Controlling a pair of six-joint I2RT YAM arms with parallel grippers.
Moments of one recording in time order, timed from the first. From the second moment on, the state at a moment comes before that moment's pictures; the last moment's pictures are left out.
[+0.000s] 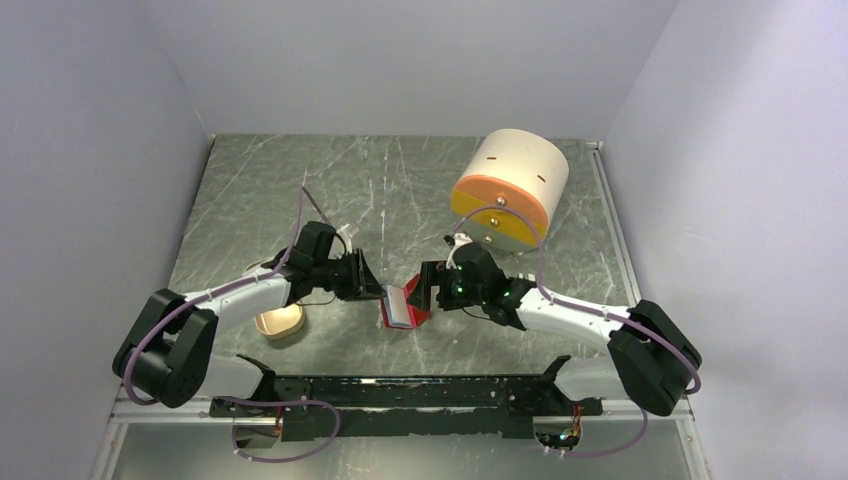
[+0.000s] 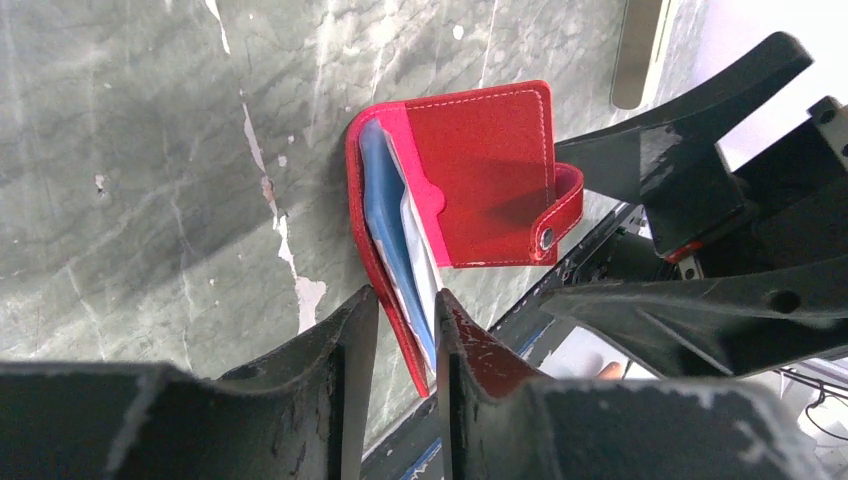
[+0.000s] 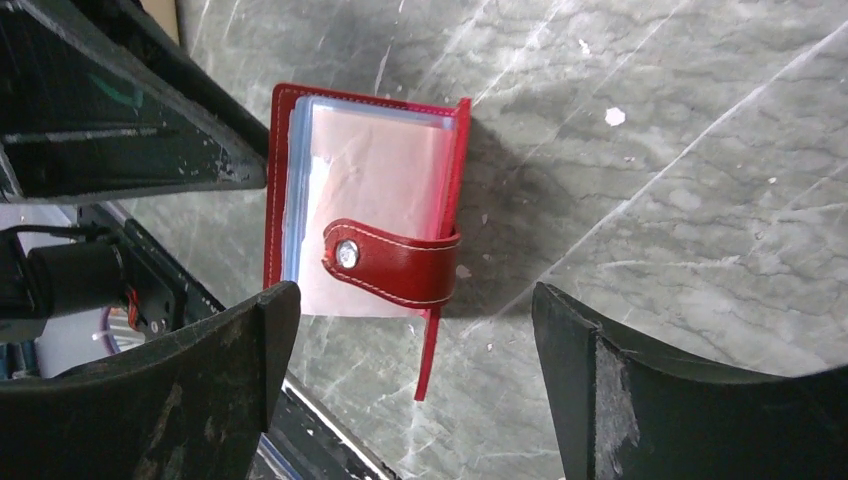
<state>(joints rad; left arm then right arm) -0.49 1.35 0.57 -0.04 0.53 -0.74 0.80 1.28 0.57 0.04 -0.13 0.66</state>
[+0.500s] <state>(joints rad) -0.49 1.38 0.55 0.08 0.58 -0.78 0.81 1.37 0.55 0.15 -0.17 0.67</state>
